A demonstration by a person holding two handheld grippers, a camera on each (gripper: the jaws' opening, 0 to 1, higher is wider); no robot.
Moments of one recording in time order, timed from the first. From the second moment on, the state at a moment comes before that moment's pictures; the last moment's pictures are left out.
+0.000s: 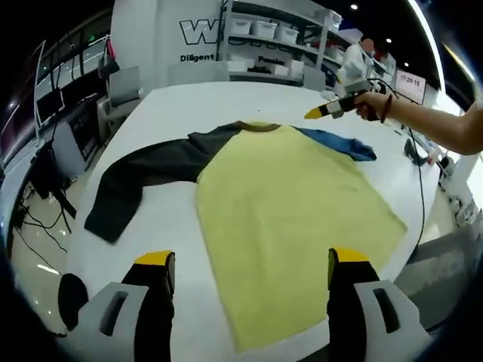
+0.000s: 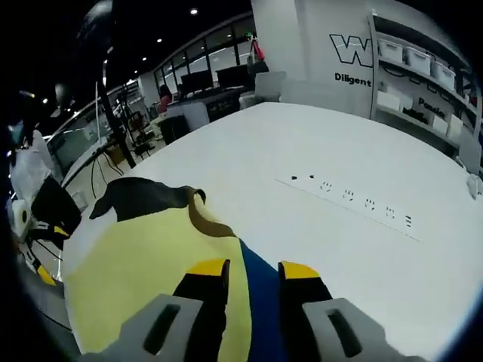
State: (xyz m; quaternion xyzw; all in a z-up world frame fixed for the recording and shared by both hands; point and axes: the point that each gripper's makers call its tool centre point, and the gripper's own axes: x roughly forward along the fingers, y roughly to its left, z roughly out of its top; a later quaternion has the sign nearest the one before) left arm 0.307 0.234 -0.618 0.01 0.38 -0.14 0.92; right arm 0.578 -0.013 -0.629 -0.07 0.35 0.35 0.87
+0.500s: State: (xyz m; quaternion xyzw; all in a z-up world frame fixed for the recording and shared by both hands) left arm 0.311 0.229 -0.620 0.00 0.38 -0.14 0.92; right arm 0.571 -0.002 -0.652 -0.11 0.37 0.38 0.84
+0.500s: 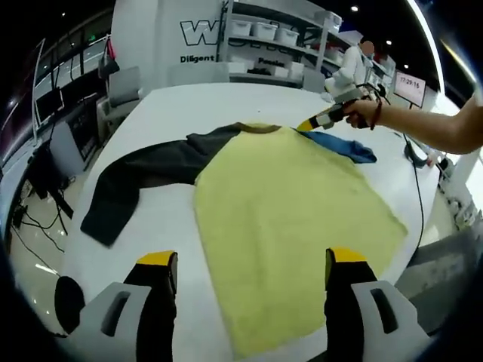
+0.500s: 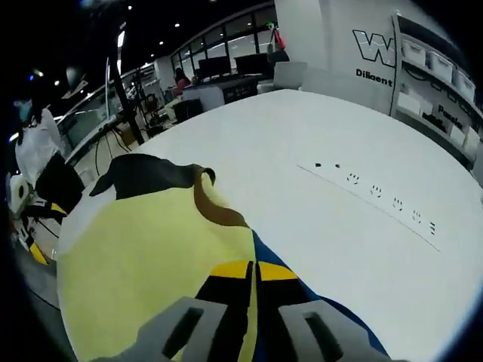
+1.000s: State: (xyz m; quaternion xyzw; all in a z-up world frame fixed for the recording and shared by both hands) left arm 0.311 0.225 -0.610 0.00 0.37 -0.15 0.92; right arm 0.586 0.004 -0.666 -0.09 0.37 0.39 0.84
